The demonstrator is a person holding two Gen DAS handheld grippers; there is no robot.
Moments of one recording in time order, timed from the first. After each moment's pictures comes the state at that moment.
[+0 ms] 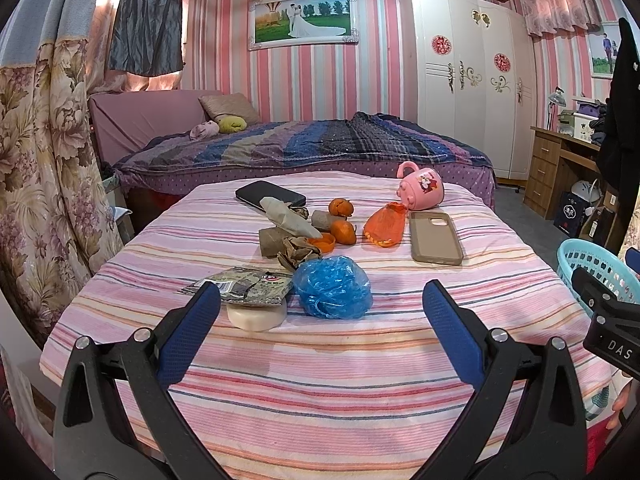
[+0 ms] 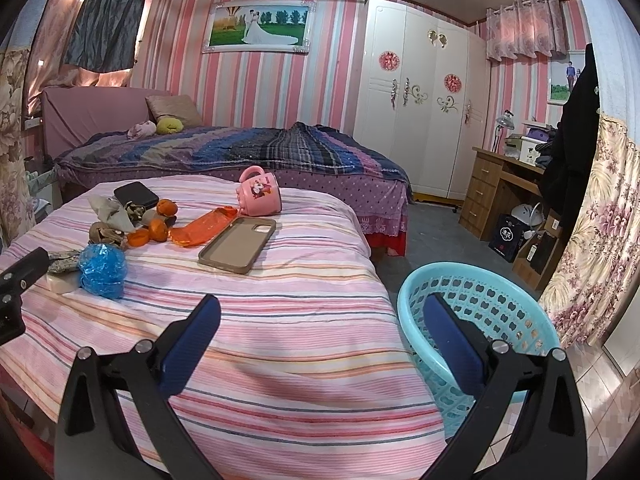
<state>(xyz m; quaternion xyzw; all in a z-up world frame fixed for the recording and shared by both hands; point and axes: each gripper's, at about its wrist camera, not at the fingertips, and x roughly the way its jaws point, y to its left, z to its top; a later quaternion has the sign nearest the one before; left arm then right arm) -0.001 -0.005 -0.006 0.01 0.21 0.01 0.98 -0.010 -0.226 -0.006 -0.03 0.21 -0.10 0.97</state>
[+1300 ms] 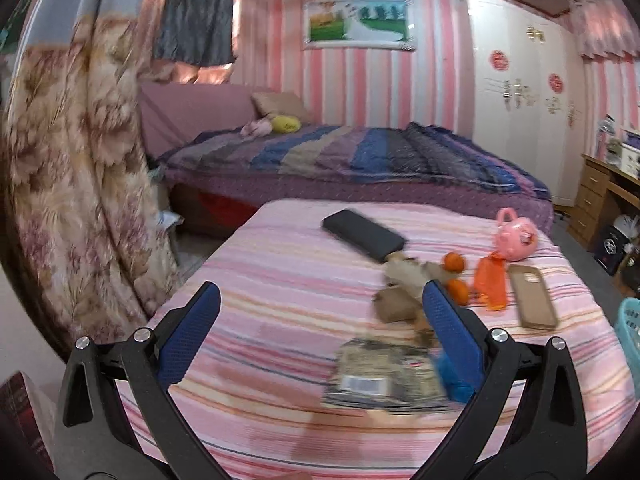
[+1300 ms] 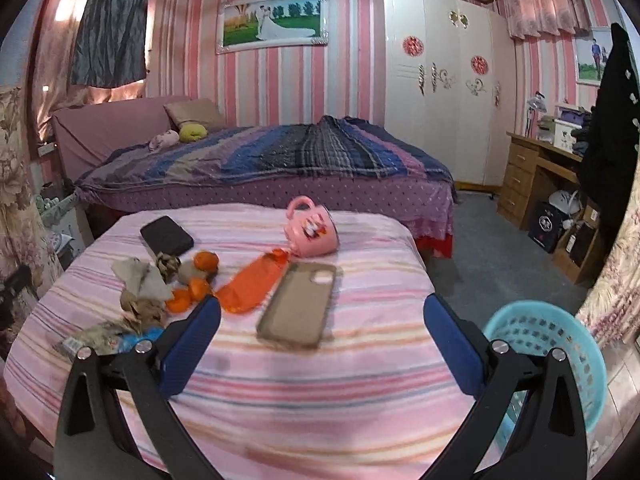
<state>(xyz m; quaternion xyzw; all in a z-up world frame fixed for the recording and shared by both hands) 0.076 0.128 0.032 -0.03 0.22 0.10 0.97 0.089 -0.181 0.042 0.01 0.23 -0.04 0.97</state>
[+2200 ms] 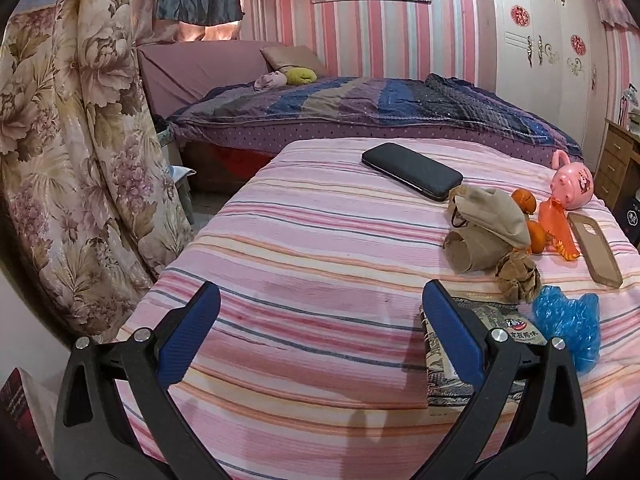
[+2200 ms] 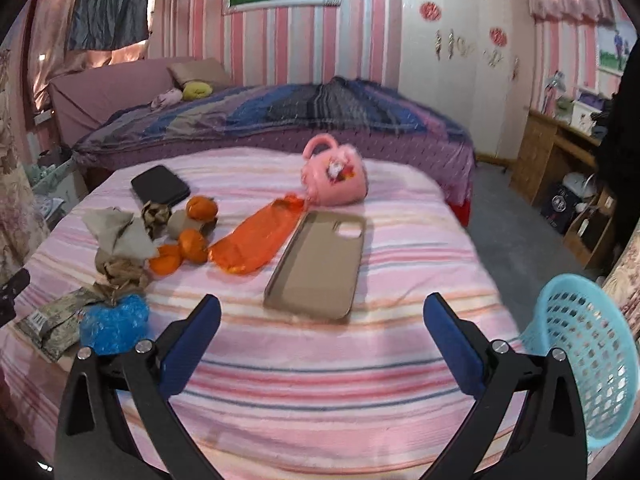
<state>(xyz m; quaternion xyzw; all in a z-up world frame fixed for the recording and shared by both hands) 0.120 0.170 -0.029 -0.01 0.29 0.12 0.95 0.133 -0.164 -0.019 0.00 0.32 -0.02 0.95</state>
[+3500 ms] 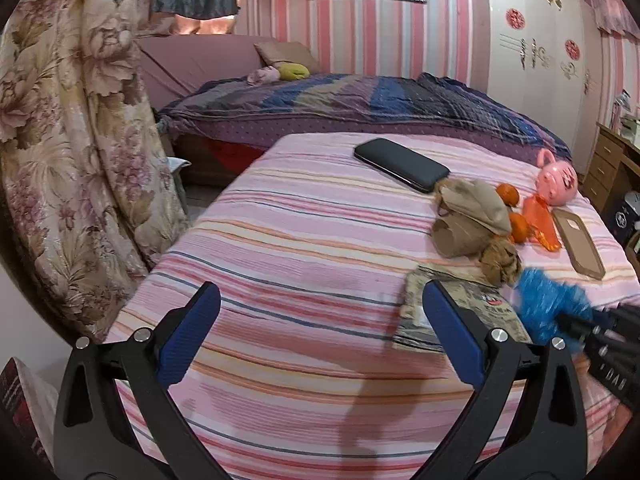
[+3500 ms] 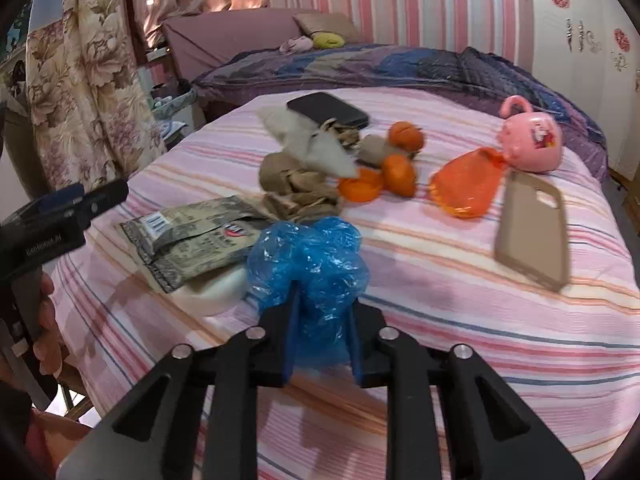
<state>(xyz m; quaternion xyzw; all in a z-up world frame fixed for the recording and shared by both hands) 0.100 0.165 -0.029 -0.02 0.30 0.10 0.95 0.124 -0.067 -0.053 -0.03 0.36 0.18 0.91</state>
